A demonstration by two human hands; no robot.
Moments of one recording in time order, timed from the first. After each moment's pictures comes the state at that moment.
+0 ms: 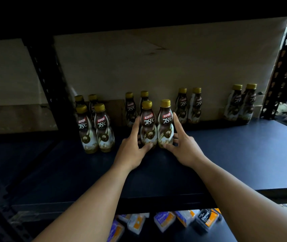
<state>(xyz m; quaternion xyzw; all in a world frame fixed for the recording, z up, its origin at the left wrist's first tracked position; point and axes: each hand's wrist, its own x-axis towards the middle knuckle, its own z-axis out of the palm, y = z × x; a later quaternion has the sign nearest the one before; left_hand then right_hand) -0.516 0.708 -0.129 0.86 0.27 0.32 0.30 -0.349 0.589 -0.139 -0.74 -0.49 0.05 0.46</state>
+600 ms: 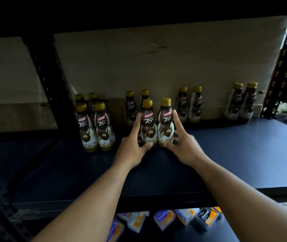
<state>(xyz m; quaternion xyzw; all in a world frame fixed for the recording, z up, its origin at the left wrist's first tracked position) -0.516 0.711 -0.130 0.86 0.27 0.32 0.29 -0.351 0.586 -0.137 -0.73 -0.51 0.05 0.46</state>
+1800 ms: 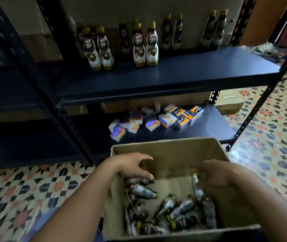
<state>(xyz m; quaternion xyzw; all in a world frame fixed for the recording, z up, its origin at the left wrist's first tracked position) -0.745 0.460 -0.219 0.90 0.21 -0.25 0.30 -0.536 0.233 -0.244 -0.79 -0.50 0.34 0.00</state>
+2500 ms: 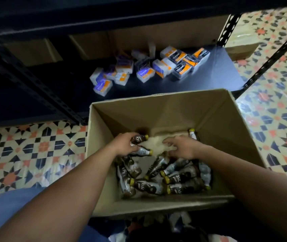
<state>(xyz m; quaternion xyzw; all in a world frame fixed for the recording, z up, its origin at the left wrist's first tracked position) -0.739 0.475 -0.411 0.86 0.31 -0.22 0.33 -0.549 0.284 -0.418 -0.76 -0.49 0.42 0.02</state>
